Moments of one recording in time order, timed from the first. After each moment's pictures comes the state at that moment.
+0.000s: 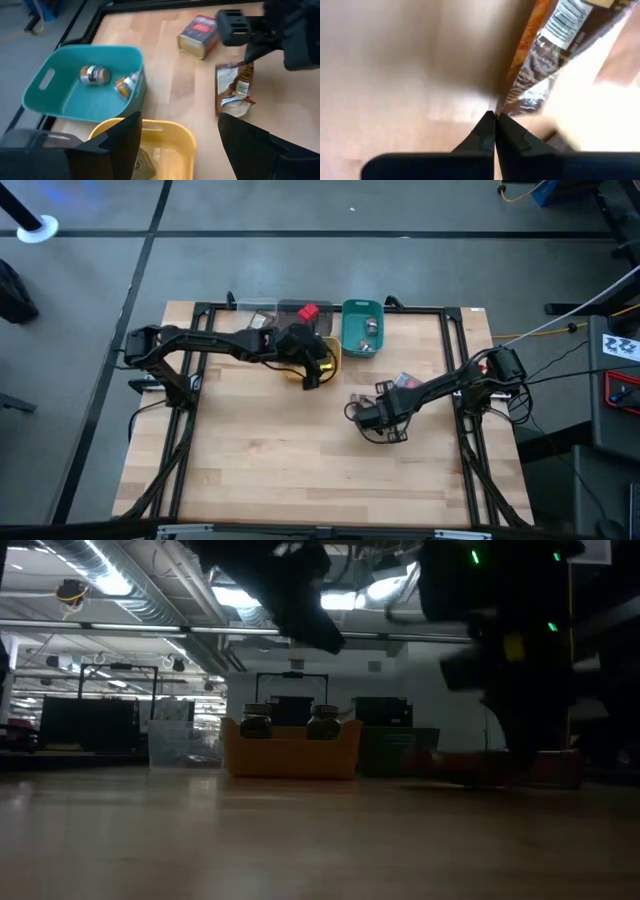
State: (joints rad) left arm 0.16 1.60 1.18 -0.21 -0.08 0.16; right arm 0.26 1.75 1.07 -0.99 0.19 0.05
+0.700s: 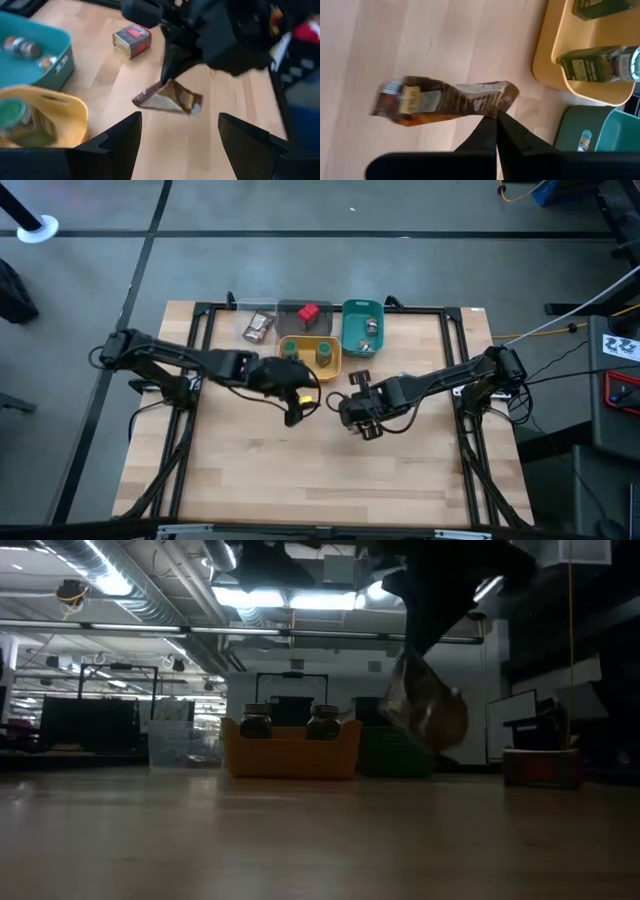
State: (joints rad) left arm -0.13 1.42 1.18 -0.36 -0.15 -0.30; right arm 0.26 1.75 1.46 -1.00 0.32 -0.07
